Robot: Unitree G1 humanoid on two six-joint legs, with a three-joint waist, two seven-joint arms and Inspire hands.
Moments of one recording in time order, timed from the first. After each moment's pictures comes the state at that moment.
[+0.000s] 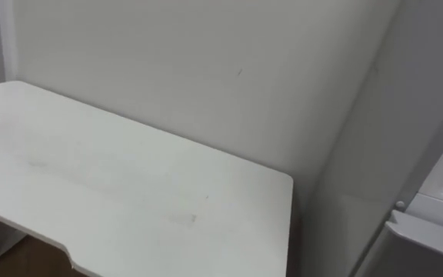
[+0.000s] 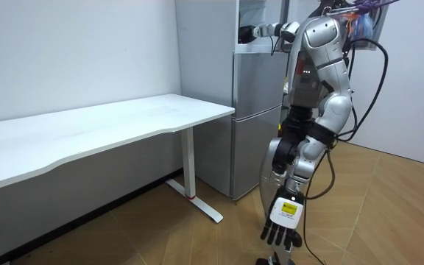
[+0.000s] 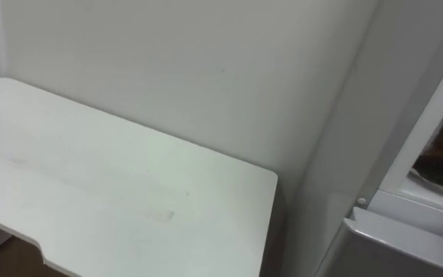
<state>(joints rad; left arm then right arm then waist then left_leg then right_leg) 0.50 0.34 0.27 0.73 -0.01 0.22 -0.02 -0.79 -0.97 0.02 1.02 0.62 0.20 0.22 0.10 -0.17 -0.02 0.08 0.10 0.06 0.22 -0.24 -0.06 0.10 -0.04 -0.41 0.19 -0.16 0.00</state>
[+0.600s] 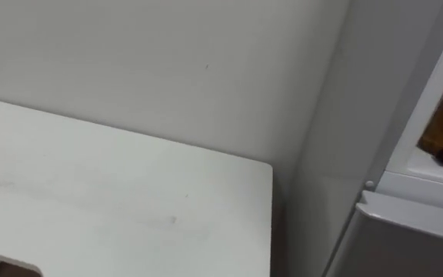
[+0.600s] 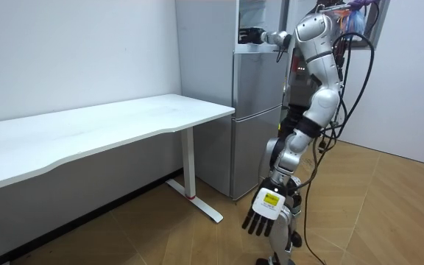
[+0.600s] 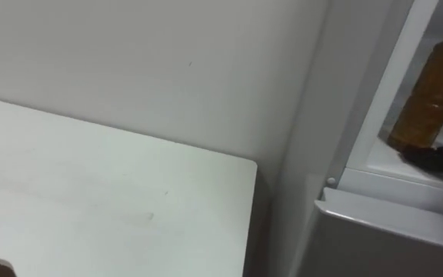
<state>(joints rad) 0.49 0.31 0.27 0.71 -0.08 0.19 -0.01 -0.49 -0.88 -0.11 0.49 0.39 0.21 -0.11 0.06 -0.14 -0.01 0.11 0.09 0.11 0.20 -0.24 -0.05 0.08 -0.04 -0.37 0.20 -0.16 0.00</state>
